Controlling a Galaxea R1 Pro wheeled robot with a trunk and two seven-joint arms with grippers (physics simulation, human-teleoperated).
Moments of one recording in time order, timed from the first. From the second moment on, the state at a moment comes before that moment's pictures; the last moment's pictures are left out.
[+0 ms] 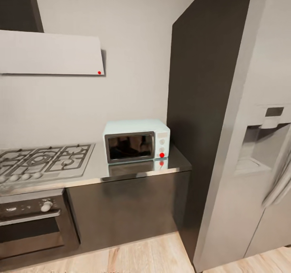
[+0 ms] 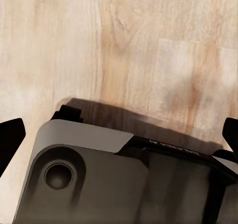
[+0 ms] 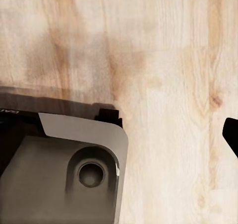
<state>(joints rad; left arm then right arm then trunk) -0.22 0.00 -0.02 0.00 0.36 -0.04 -0.08 -0.23 -0.09 -0.29 0.03 0.39 -0.06 0.09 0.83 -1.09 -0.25</state>
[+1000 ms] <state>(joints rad) -0.22 0.01 -0.02 0.00 0.37 -0.04 -0.08 -0.23 -0.09 -0.29 0.03 0.39 -0.08 0.09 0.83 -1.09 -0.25</state>
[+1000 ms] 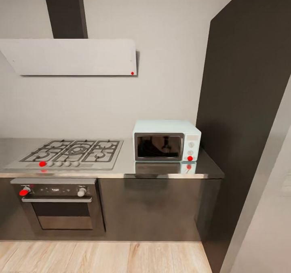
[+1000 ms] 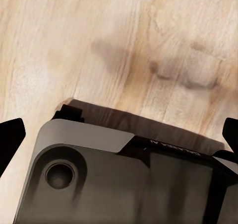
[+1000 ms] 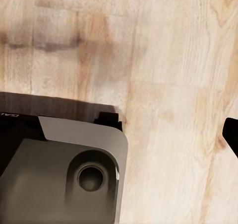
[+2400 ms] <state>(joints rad) -0.22 0.00 -0.02 0.00 0.36 -0.04 -0.08 -0.23 -0.07 -0.29 0.02 0.40 -0.07 0.09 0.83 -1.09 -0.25</state>
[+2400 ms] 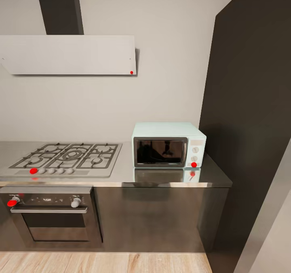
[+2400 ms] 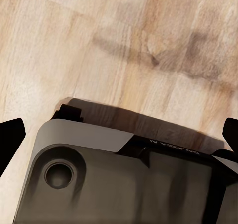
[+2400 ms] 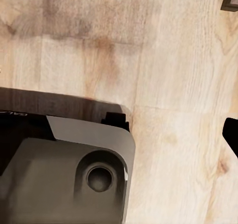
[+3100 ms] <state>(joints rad) -0.22 0.01 -0.02 0.00 0.36 -0.04 -0.08 -0.29 0.10 -0.17 -1.01 0.39 0.64 0.31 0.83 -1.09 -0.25</state>
